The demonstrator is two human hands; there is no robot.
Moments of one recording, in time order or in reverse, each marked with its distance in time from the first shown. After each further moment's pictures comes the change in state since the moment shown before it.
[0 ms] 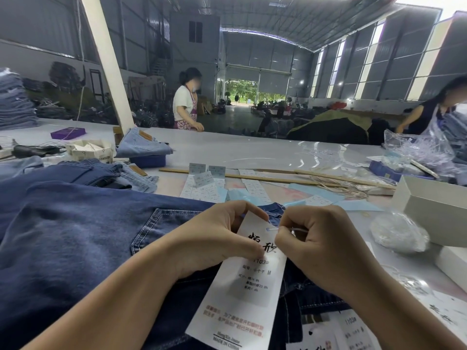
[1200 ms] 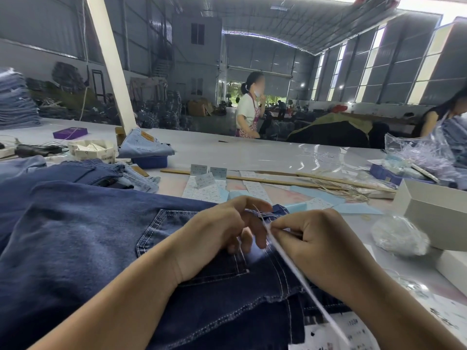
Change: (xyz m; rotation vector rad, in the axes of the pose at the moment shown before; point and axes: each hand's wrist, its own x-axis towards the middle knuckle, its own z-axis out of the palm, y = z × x) left_hand 0.000 -0.004 0.002 -0.223 -0.014 0.169; right_hand 0.005 -0.004 0.000 -0.026 -0.075 0.002
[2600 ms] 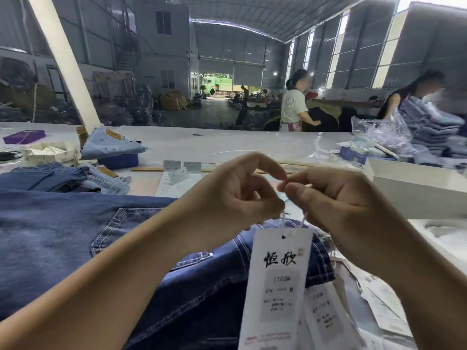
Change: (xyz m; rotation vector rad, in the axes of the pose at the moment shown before) left_hand 0.028 0.033 0.038 0.348 -0.106 0.275; right_hand -0.021 0.010 -0.054 0.412 0.079 0.073
